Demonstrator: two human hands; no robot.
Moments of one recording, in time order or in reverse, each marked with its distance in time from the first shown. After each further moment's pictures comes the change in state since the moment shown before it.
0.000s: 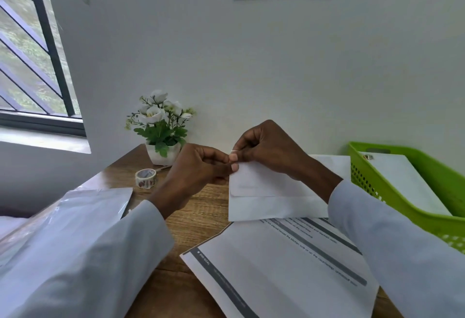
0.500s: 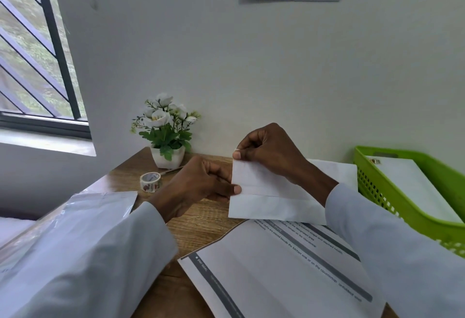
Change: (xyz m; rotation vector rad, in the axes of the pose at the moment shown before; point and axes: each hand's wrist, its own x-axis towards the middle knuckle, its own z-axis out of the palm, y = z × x) left_hand 0.001 -0.005 -0.010 0.019 -0.185 -0.217; right_hand 0.012 0.009 0.012 0.028 0.120 0.036
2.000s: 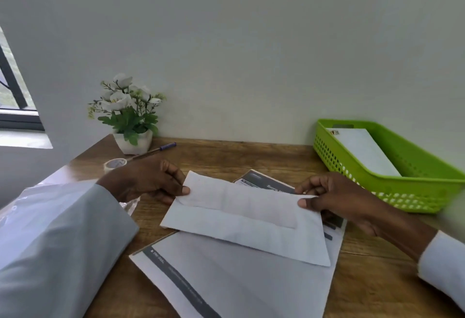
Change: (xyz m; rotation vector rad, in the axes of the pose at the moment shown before) left_hand 0.009 -0.025 -0.032 0.267 -0.190 -0.368; right_hand -0.159 0.081 -0.080 0.209 -0.088 0.607
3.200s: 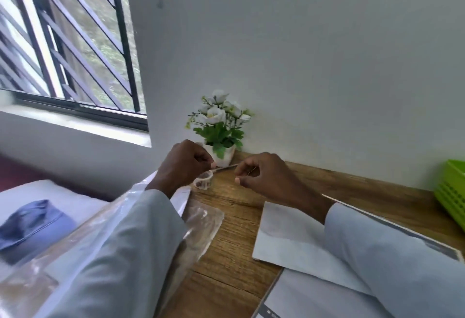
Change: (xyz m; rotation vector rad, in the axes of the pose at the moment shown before) left_hand -0.017 -0.032 -0.083 0.371 0.815 0.260; right_hand 0.133 -0.139 0.198 -0.379 -0.122 -0.684
